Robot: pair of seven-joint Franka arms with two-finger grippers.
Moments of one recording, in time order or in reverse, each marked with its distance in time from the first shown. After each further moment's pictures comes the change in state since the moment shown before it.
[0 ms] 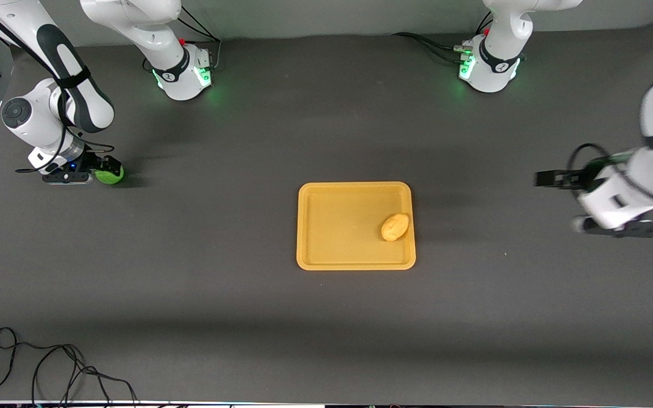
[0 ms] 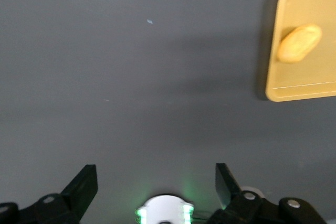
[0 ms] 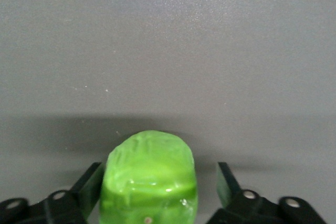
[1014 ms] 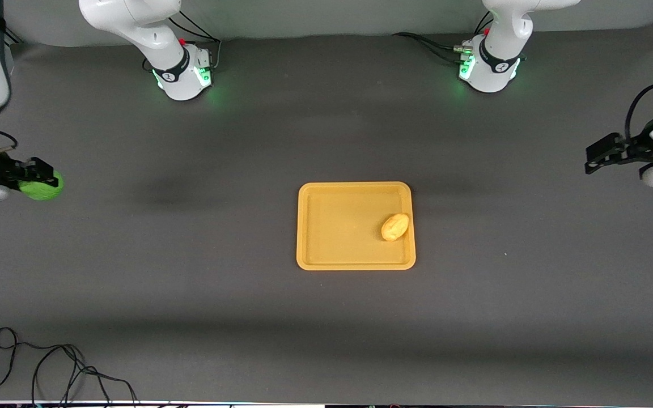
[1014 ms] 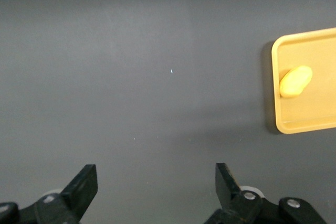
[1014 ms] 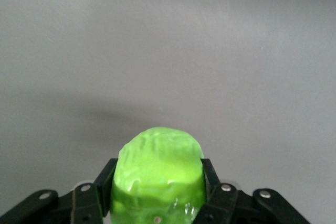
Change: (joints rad) left arm 0.050 -0.233 -0.022 -0.210 0.017 0.244 0.060; right arm 0.303 -0.137 0.014 0.841 0.065 -0.999 0.047
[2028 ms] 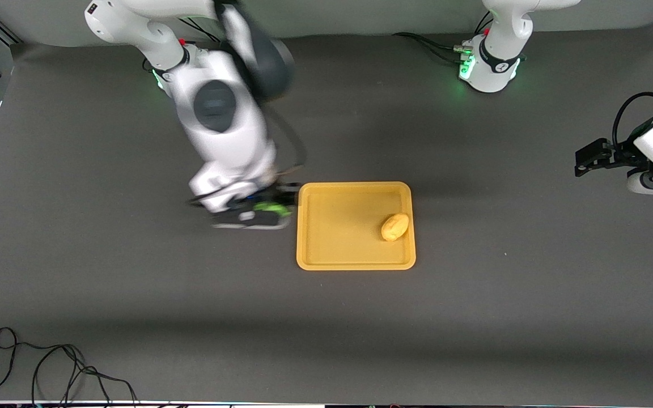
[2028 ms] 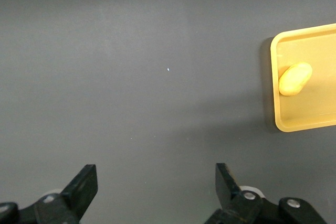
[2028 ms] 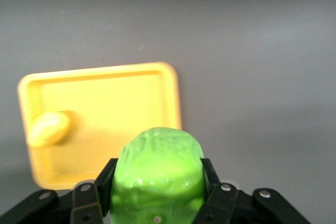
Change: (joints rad) left arm -0.008 0.013 -0.006 0.006 0.000 0.004 -0.004; right arm 0.599 0.646 0.140 0.741 0.232 -0.085 1.098
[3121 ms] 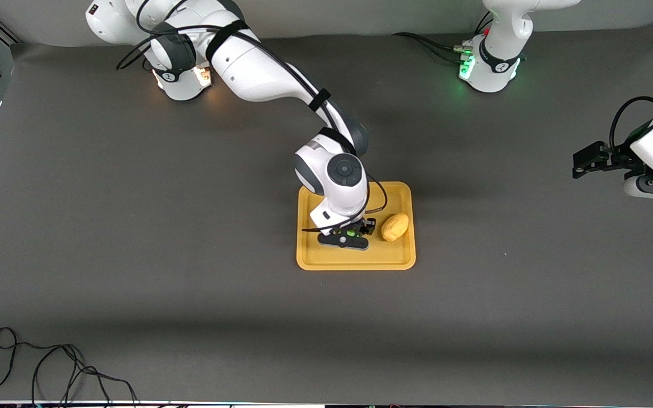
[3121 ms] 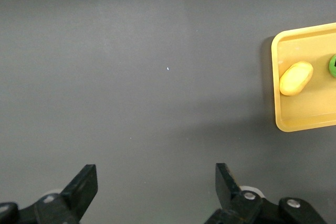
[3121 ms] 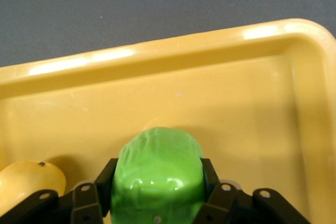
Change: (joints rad) left arm 0.000 0.008 0.000 0.001 0.000 0.001 -0.002; right arm 0.028 0.452 0.082 0.115 -0.006 0.415 0.163
